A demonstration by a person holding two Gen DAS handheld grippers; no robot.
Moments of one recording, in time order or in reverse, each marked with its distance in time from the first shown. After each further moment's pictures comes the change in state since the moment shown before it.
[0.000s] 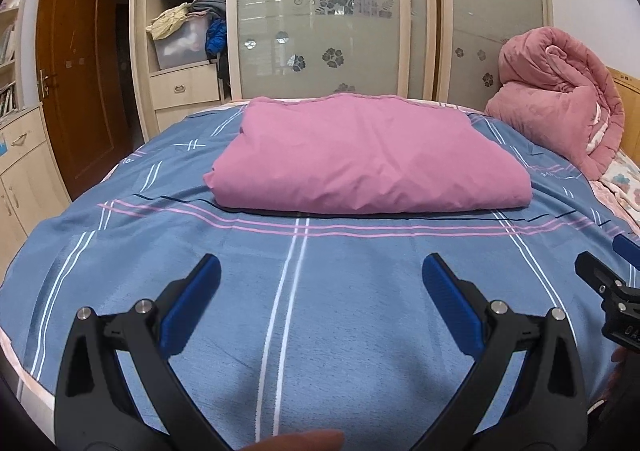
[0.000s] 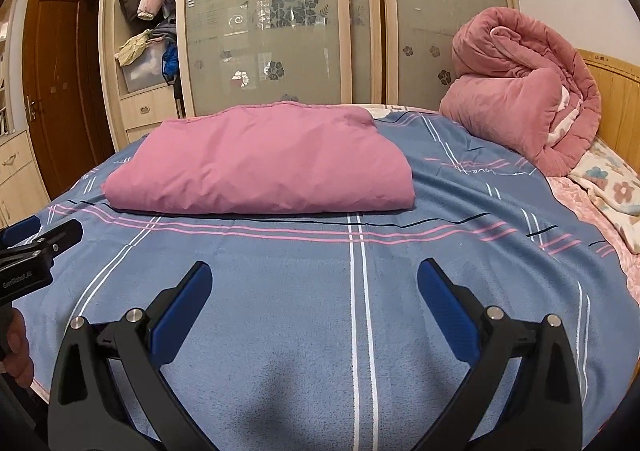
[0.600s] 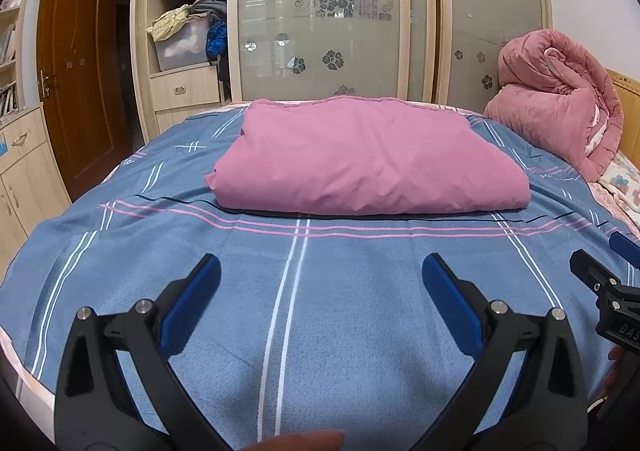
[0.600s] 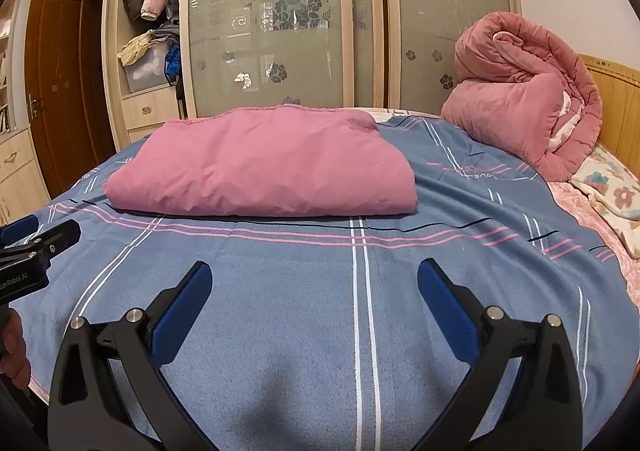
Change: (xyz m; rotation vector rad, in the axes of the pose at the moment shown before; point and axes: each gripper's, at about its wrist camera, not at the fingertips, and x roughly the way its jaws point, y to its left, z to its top) left arm -0.004 0.003 0.000 -0.005 -0.008 -0.001; right arm 0.001 0.003 0.000 -0.017 -0.015 0.000
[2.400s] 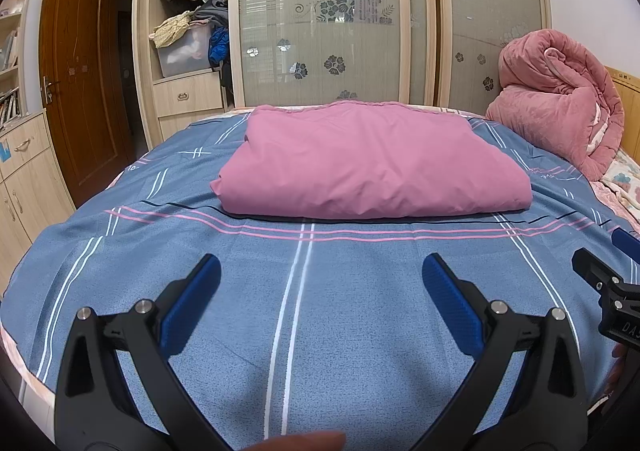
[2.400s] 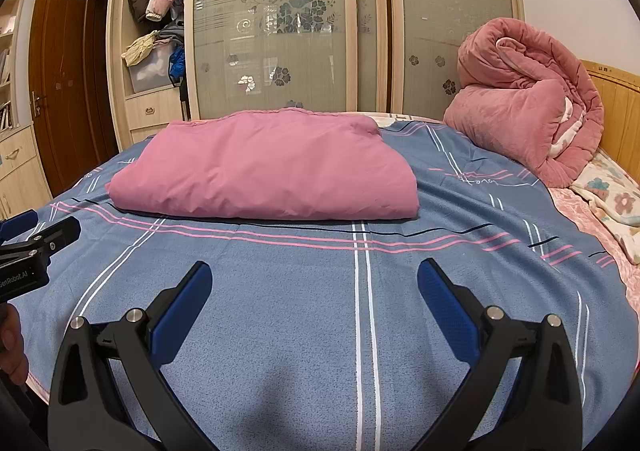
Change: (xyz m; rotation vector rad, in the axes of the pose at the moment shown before) left arm -0.004 0.001 0.001 0.014 -0.018 0.012; right arm -0.002 0.003 0.001 -0.007 -0.013 -0.002
